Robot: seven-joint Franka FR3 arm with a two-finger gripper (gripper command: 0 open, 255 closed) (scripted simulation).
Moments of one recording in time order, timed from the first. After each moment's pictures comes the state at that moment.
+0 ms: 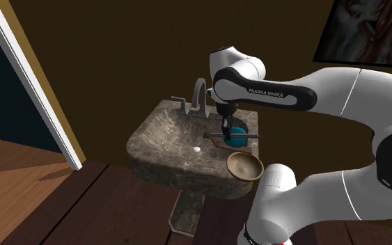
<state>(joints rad) -0.19 -0.86 -0.42 -2.47 -0.39 1.49 -0.48</state>
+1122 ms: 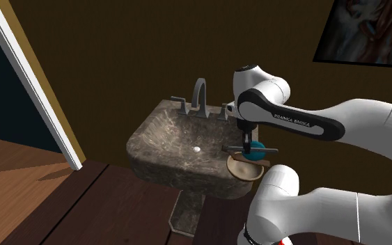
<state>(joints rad) -0.32 -1.13 -0.48 -2.69 -0.52 1.46 -0.55</state>
